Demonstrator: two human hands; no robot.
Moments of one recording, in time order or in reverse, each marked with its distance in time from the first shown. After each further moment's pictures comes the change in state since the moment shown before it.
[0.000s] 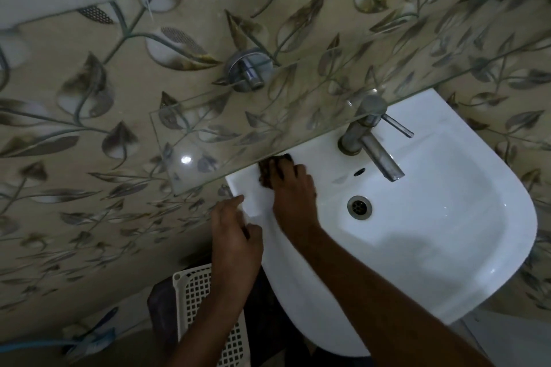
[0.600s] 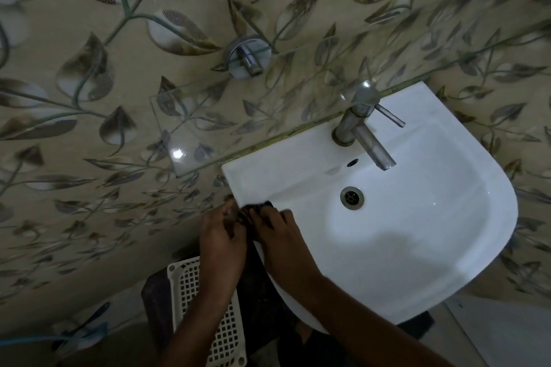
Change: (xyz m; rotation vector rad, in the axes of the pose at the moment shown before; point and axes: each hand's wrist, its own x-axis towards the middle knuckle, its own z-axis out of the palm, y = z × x) left_hand -0.009 -0.030 -0.006 -0.025 -0.026 -0.117; right_hand -0.101 -0.019 -0.007 0.320 -0.160 -0.187
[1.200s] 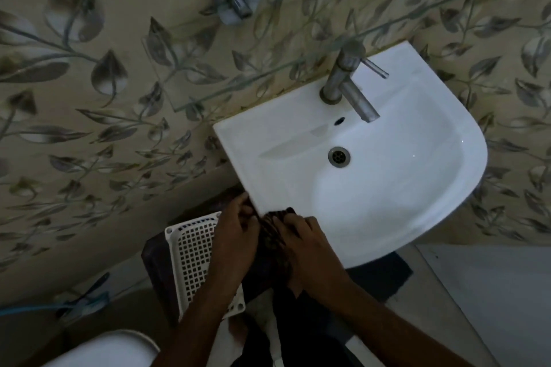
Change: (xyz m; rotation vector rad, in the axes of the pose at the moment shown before) left_hand -0.064 -0.021 0.002 -0.027 -0.246 -0.047; right_hand -0.117 0.005 -0.010 -0.079 -0.072 0.069
